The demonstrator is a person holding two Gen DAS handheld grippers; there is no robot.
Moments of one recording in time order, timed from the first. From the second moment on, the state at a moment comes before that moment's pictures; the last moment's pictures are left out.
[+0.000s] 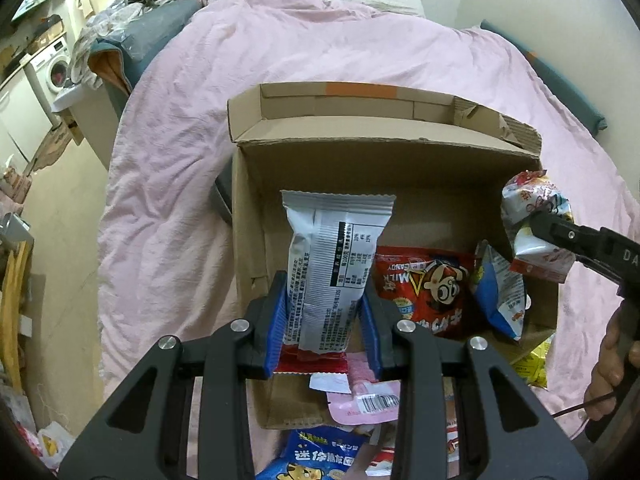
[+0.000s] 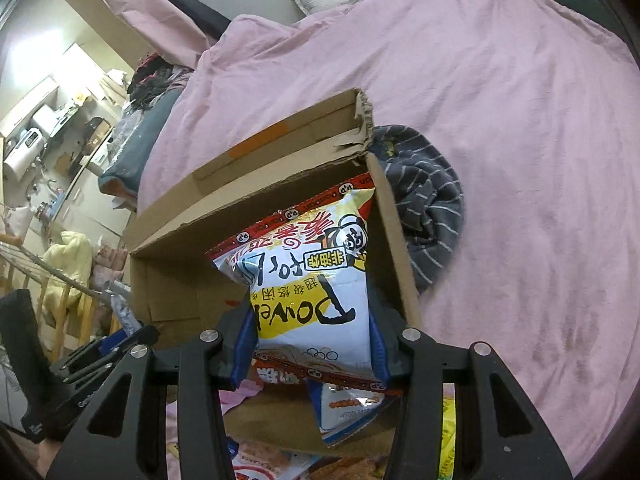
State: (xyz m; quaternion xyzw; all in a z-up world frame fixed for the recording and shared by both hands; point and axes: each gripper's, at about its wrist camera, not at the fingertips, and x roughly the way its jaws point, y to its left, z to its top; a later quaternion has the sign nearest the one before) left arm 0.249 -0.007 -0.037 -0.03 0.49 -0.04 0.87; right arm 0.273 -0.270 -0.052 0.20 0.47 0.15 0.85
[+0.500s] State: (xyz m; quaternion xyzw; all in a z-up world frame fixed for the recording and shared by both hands) left arm 0.252 -0.011 -0.040 -0.04 0.50 -0.04 0.87; right arm 0.283 -0.267 -0.058 0.22 0.47 0.17 0.84
